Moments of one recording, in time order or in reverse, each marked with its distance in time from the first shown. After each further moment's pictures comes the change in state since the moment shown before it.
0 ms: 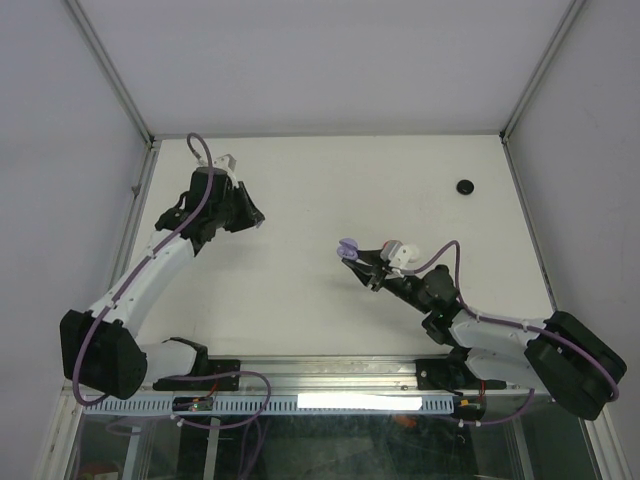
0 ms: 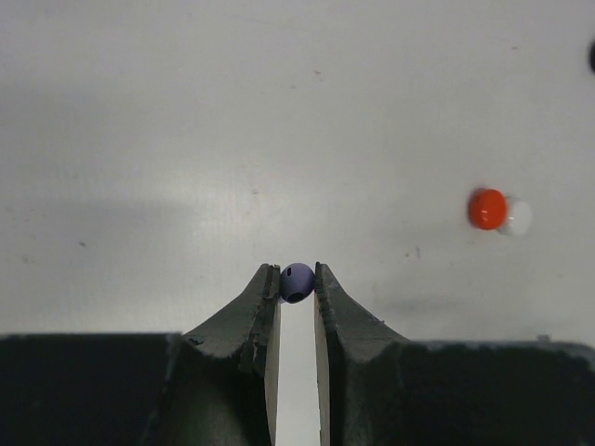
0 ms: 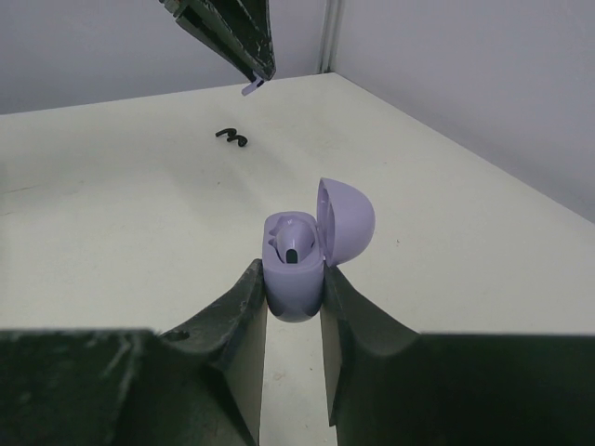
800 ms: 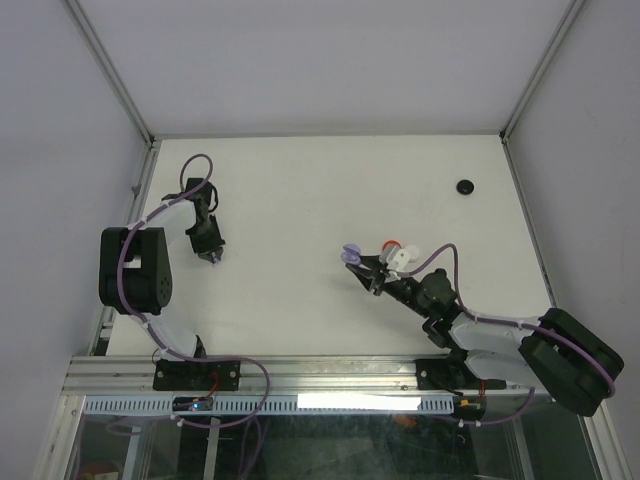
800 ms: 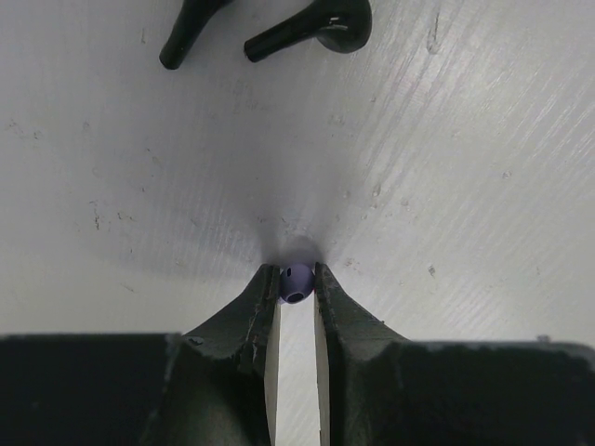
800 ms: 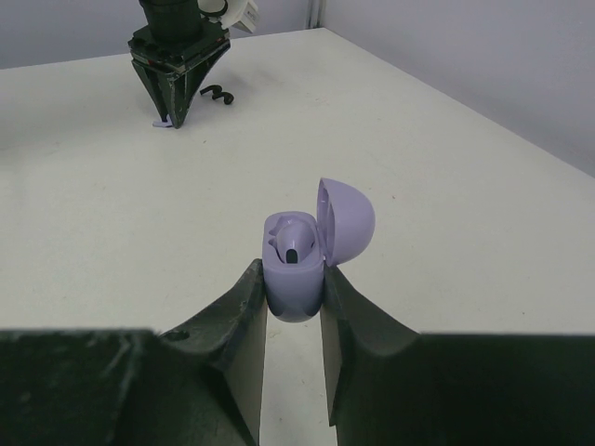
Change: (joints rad) left arm 0.274 0.455 0.038 -0.198 -0.169 0.173; right arm 0.000 0.025 -0.042 -0.002 0.040 -0.009
